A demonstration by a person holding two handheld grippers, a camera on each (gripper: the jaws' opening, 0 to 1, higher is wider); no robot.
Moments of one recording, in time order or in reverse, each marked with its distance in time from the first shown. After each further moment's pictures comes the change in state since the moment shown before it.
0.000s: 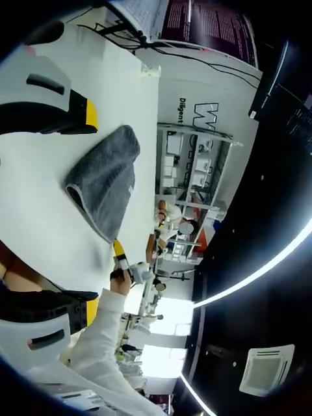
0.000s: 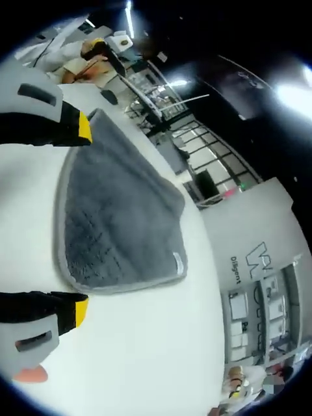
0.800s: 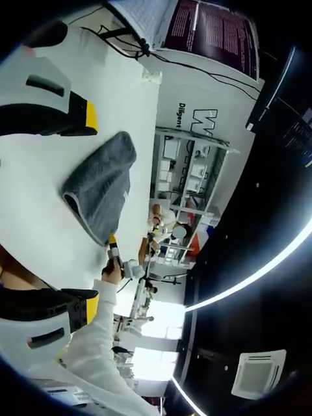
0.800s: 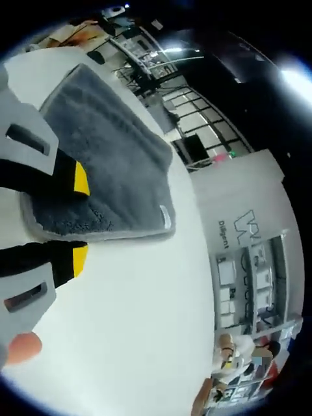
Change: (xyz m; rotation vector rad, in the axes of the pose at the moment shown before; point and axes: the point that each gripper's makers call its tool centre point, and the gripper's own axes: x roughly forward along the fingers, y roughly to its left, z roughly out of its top) left arm -0.011 0.011 0.005 -0.035 -0.040 0.021; right arm 0.013 -0.066 0.014 -0.054 -0.034 -0.289
